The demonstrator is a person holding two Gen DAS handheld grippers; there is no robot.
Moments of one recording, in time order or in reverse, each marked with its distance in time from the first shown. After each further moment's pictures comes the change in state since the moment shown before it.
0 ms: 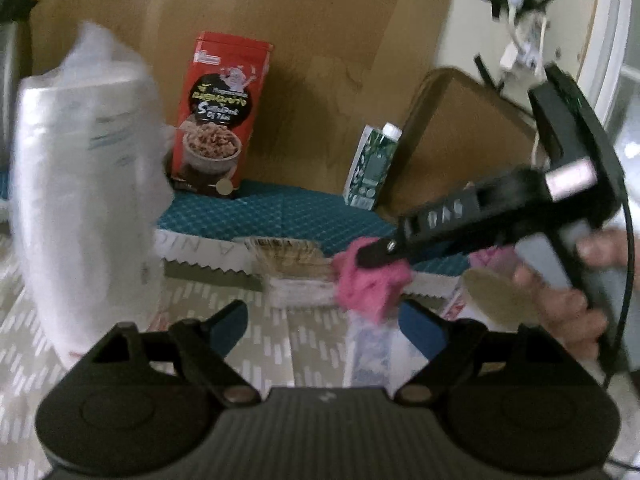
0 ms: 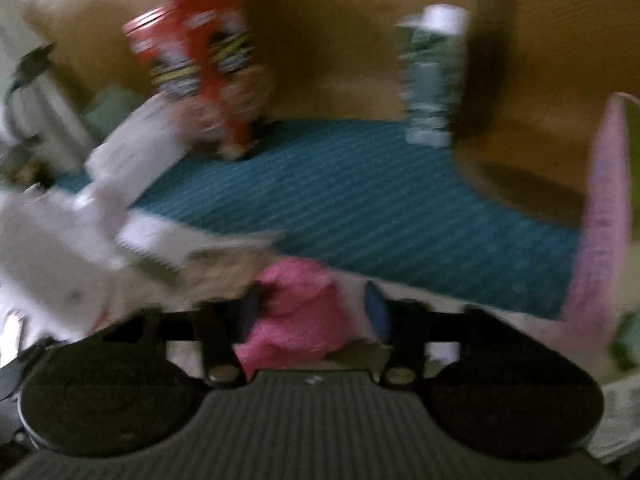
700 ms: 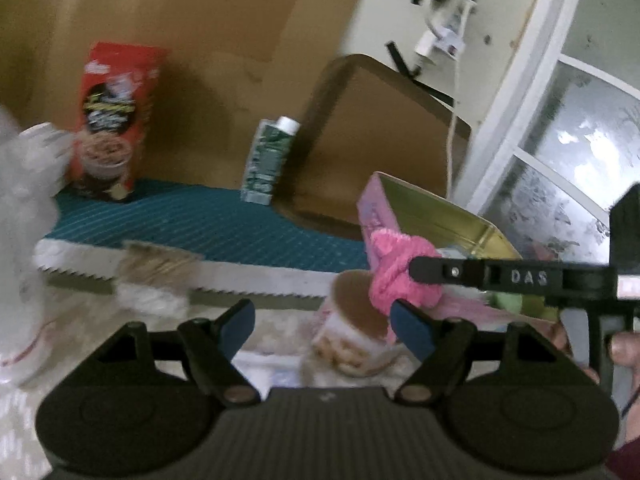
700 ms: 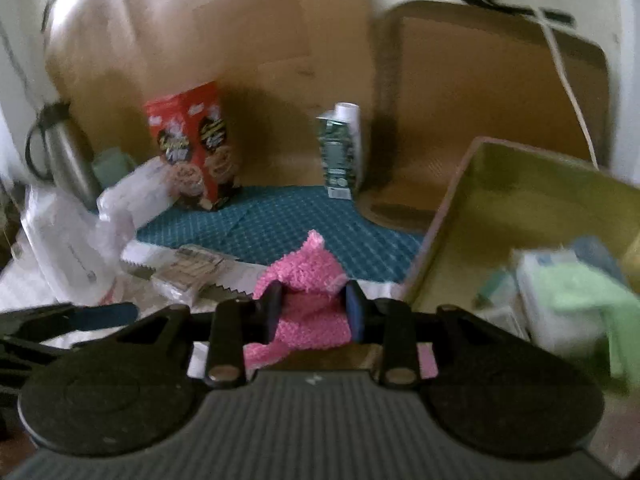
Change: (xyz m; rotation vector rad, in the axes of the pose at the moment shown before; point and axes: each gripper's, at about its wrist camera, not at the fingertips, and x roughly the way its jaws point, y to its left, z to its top) left arm 0.007 -0.077 0.015 0.062 0.068 -0.179; right arm -0.117 -0.048 -0.086 0.094 -0.327 -0.111
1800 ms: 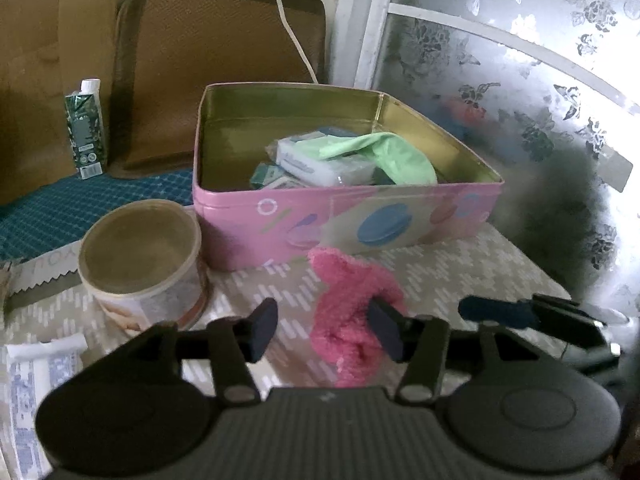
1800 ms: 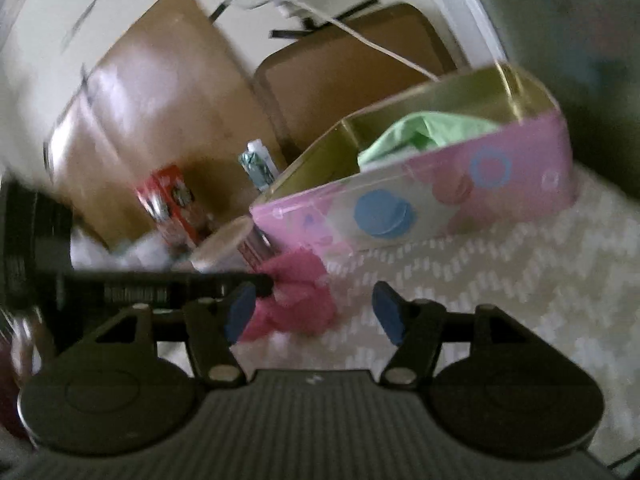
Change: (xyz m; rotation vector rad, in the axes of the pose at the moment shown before) left arm 0.082 -0.136 -0.059 0.354 0.222 -0.088; right arm -0.108 -0.085 -0.161 0.195 -0.245 0.029
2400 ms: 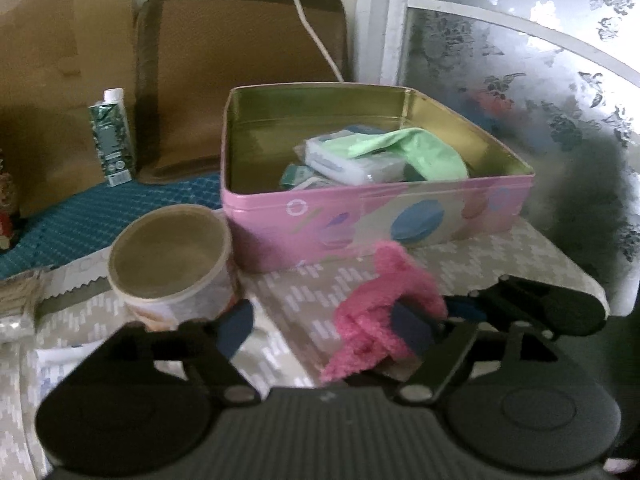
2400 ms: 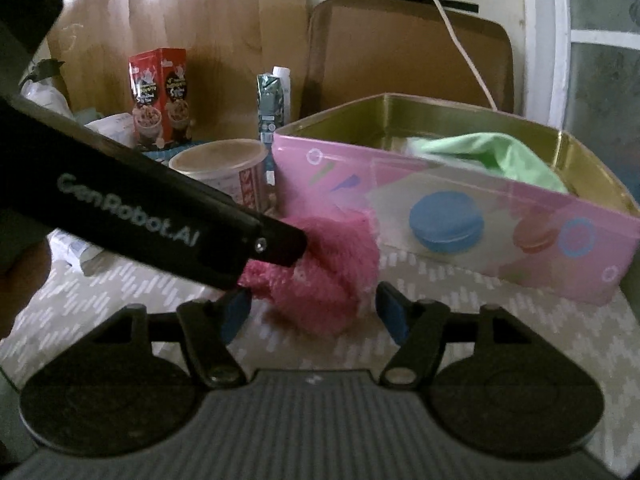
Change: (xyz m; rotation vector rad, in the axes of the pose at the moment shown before) left arm 0.000 0.001 0.000 0.025 0.005 0.112; right arm 0.070 0.039 -0.008 -0.341 0.117 -0.153
